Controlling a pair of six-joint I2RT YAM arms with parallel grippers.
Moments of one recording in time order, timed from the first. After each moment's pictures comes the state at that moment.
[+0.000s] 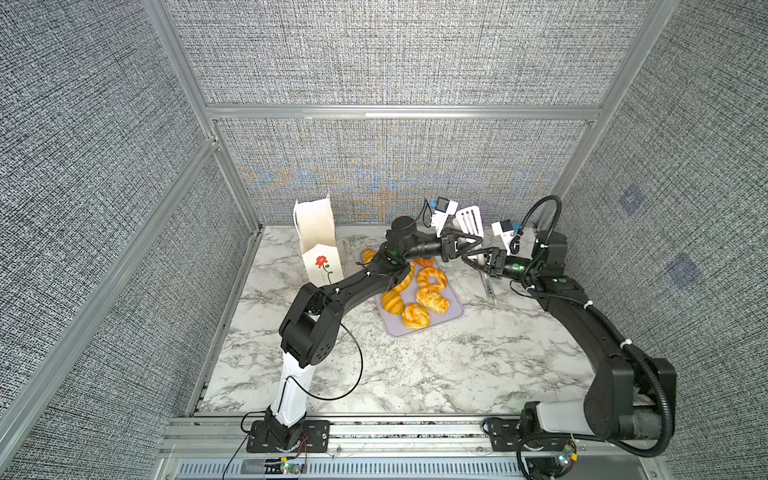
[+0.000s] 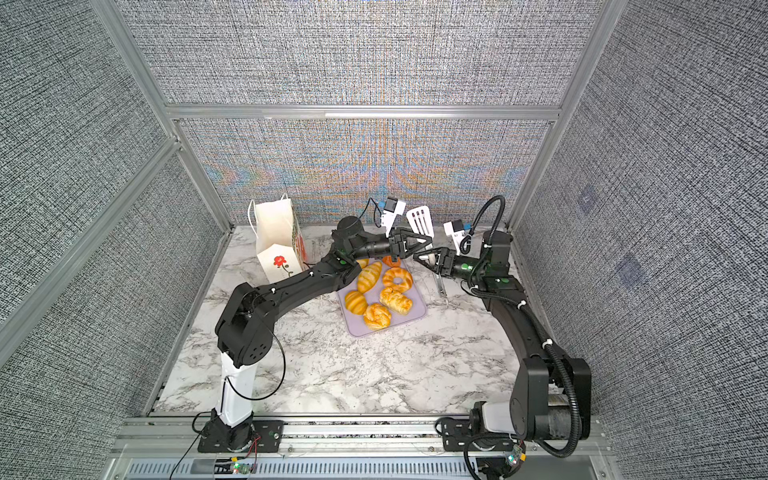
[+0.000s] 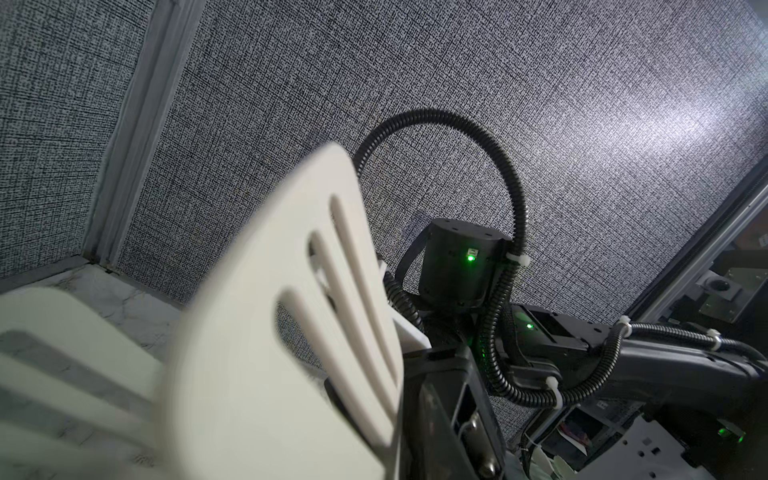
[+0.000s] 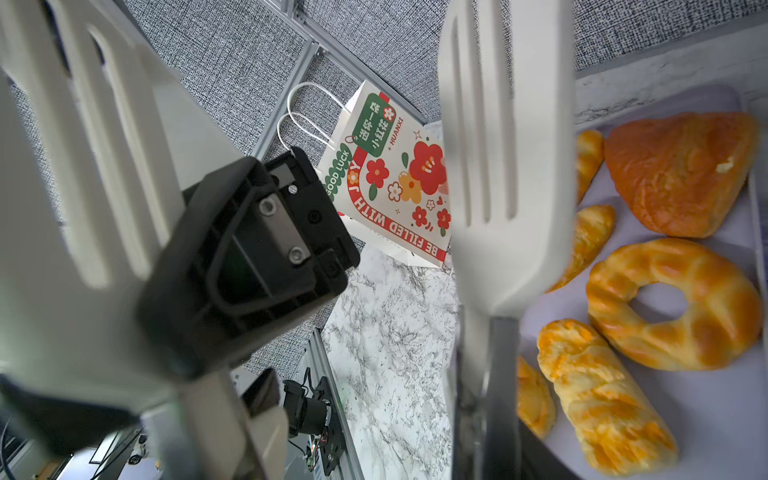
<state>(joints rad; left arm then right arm) -0.75 2.07 1.65 0.69 0.83 -0.76 0.00 1.37 1.01 -0.02 -1.12 0.60</state>
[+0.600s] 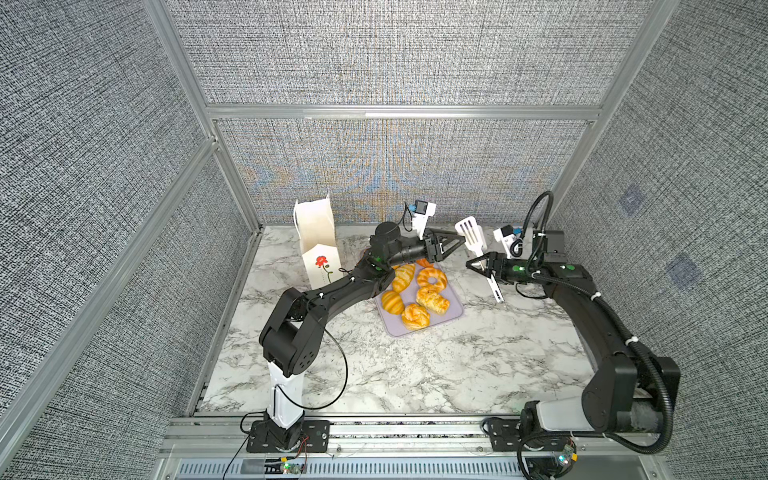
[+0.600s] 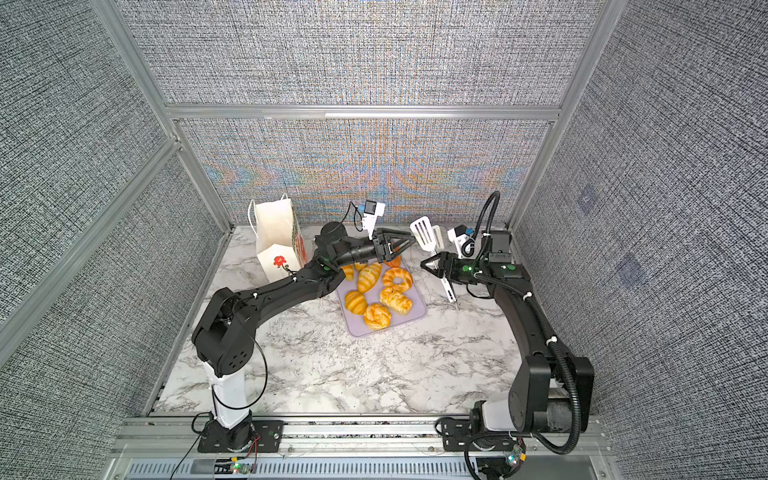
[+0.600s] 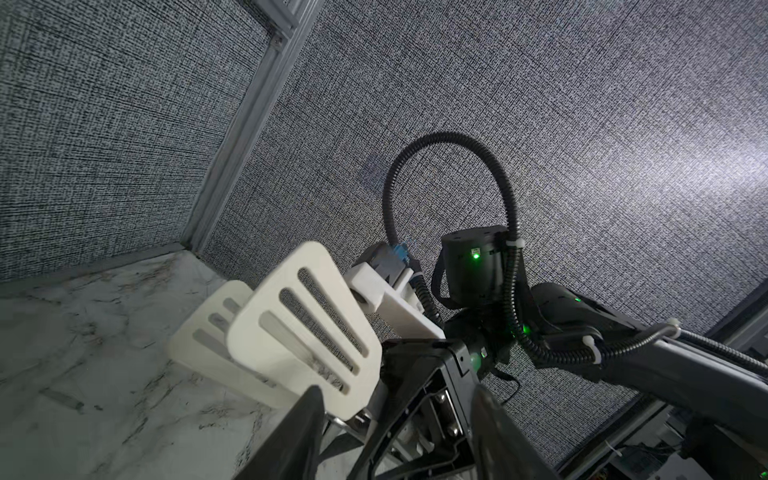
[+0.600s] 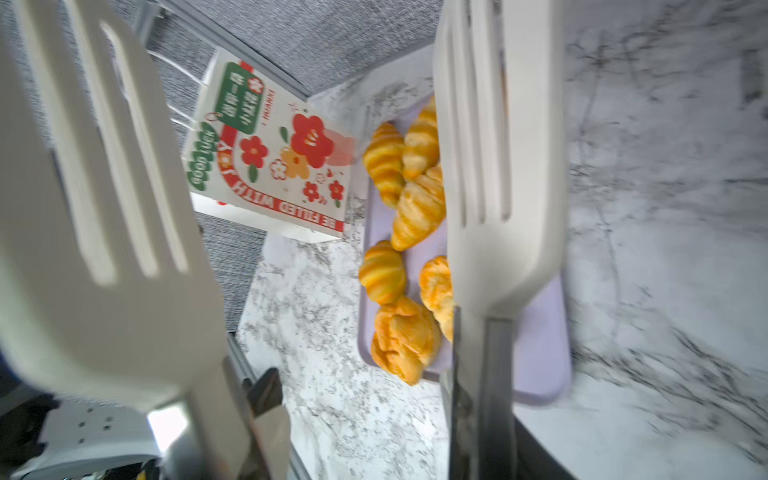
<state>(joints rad) -0.70 1.92 1.44 0.65 0.69 -0.72 -0.01 1.41 1.19 -0.60 -0.78 0.23</state>
